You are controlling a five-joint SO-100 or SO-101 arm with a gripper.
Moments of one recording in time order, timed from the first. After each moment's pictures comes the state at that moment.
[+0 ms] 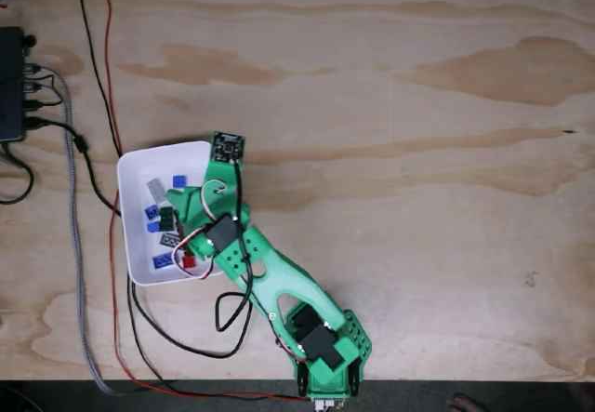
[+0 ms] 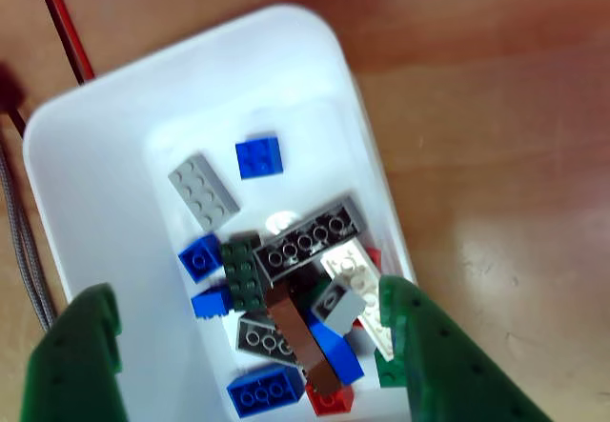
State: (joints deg) arm -40.1 116.5 106.3 69.6 -36.9
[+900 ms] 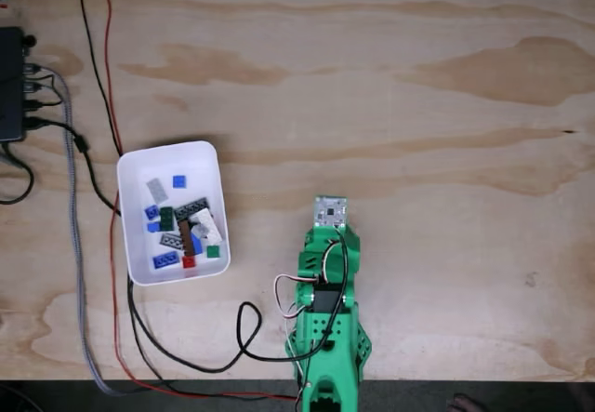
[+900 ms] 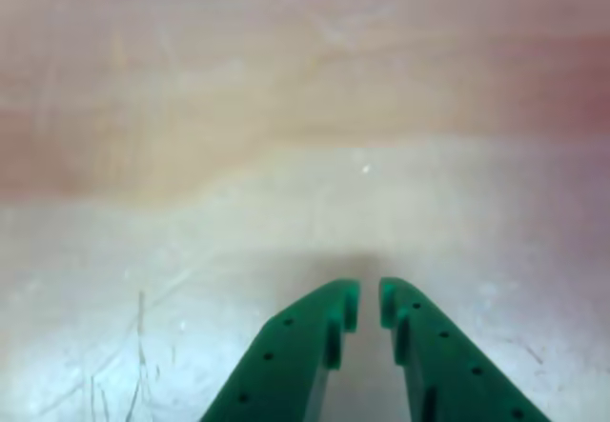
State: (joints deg) arm -0.4 191.7 180.2 66.4 -87.3
